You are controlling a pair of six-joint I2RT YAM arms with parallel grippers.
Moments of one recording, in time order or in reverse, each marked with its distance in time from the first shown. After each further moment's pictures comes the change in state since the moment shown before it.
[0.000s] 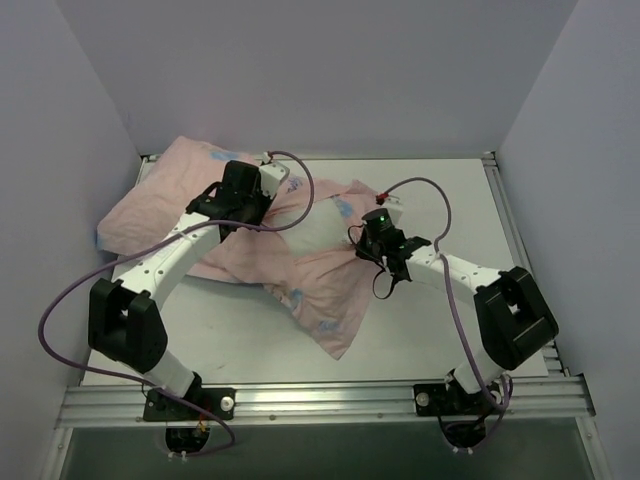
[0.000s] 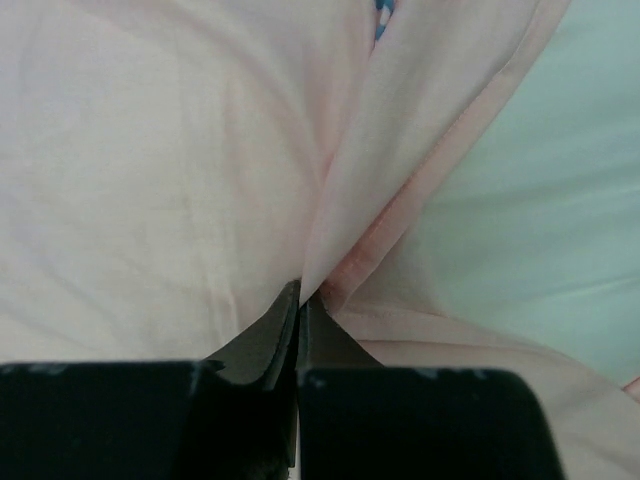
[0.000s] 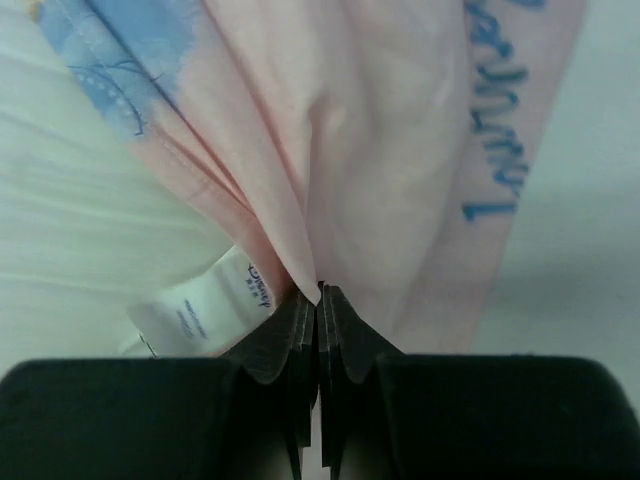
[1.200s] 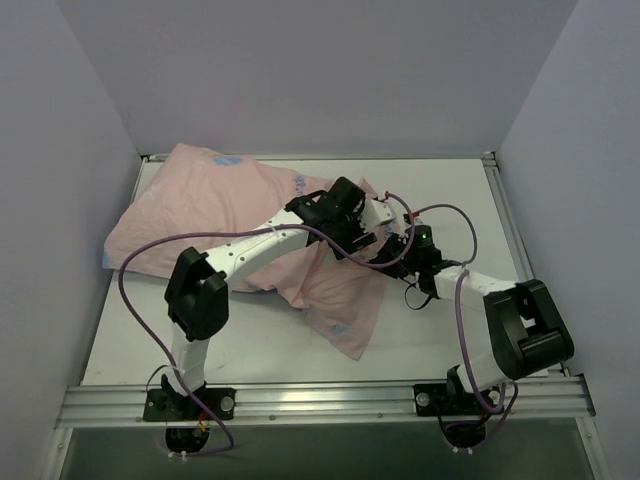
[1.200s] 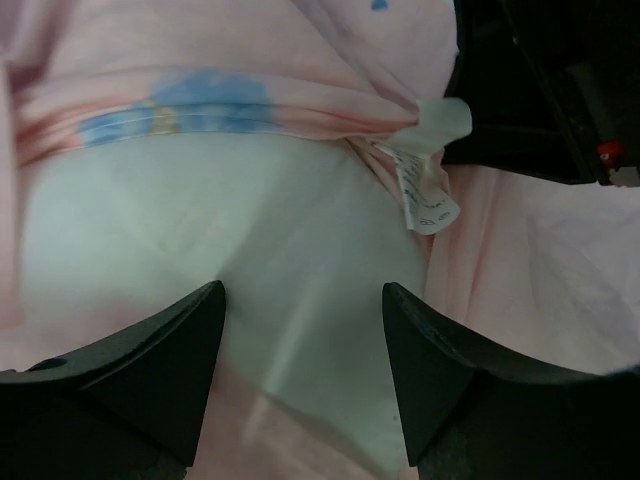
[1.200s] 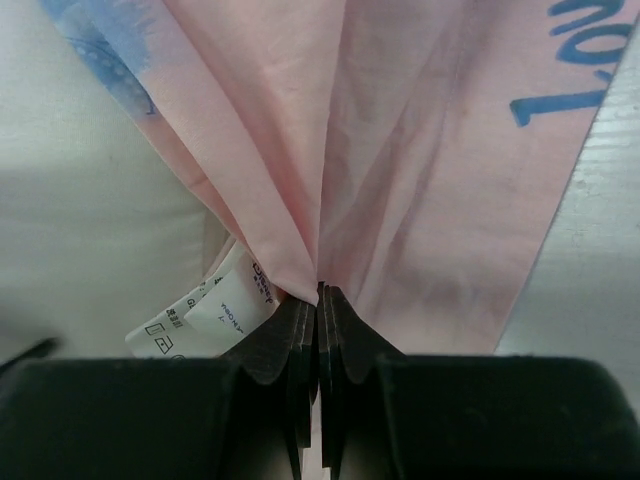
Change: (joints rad) left arm -0.421 0.376 0.422 -0.138 0.056 0.170; right arm -0.261 -0.097 -0.338 0.288 -0.493 0.036
